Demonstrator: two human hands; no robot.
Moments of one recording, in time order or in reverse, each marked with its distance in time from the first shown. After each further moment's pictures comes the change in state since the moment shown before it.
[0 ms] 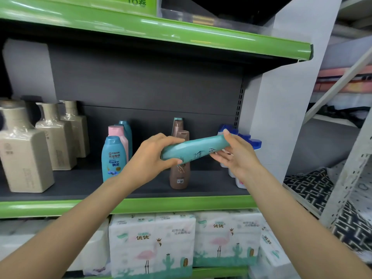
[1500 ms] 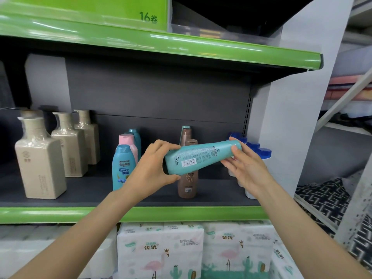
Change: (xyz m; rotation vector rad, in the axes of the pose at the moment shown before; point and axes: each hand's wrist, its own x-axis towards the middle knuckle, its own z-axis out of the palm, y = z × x) left_hand -0.011 -0.013 -0.003 0.103 0.080 -0.012; right_hand 0.004 0.009 -0.013 0.163 -0.252 -0.055
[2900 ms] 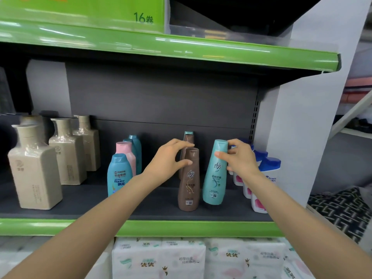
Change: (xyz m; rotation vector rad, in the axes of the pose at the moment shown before) left_hand 0.069 -0.012 0.034 -0.009 -0.098 -0.098; right_hand 0.068 0.001 0.006 -0.979 0.172 -0.162
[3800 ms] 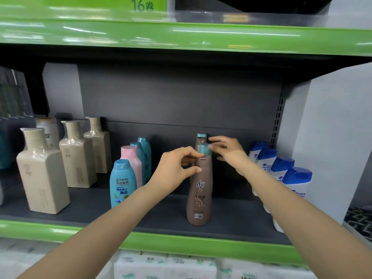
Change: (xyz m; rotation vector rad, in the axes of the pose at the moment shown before) left_hand 0.008 -0.011 0.016 -0.233 0.089 -0.084; right_hand 0.091 0.020 0.055 0.095 -0.296 -0.064
